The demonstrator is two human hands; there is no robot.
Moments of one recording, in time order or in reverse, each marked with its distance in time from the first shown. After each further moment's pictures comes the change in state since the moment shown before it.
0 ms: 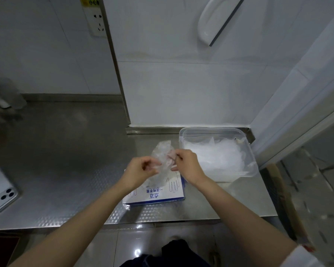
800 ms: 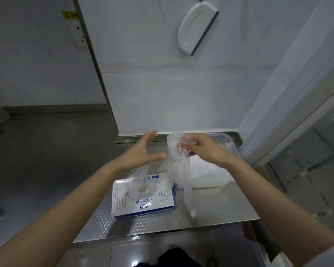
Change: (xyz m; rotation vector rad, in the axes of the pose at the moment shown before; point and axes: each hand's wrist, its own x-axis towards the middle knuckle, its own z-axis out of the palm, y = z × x) left_hand 0.051 0.067 -0.009 0.058 -0.244 0.054; right_hand 0.010 -0.040 -0.100 0.064 -0.217 -0.070
